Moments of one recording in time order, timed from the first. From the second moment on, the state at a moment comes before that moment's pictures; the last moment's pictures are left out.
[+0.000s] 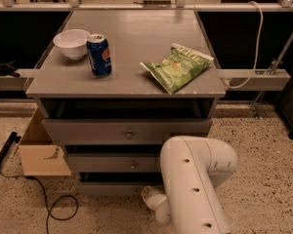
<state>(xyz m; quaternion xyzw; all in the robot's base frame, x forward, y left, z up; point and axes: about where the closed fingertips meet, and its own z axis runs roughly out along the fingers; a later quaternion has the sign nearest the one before) 0.575 -0.004 0.177 -0.53 0.75 -0.02 0.40</state>
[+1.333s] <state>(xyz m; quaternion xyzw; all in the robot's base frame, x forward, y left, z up) 0.603 0.029 0.165 -0.55 0.74 -0.02 0.39</state>
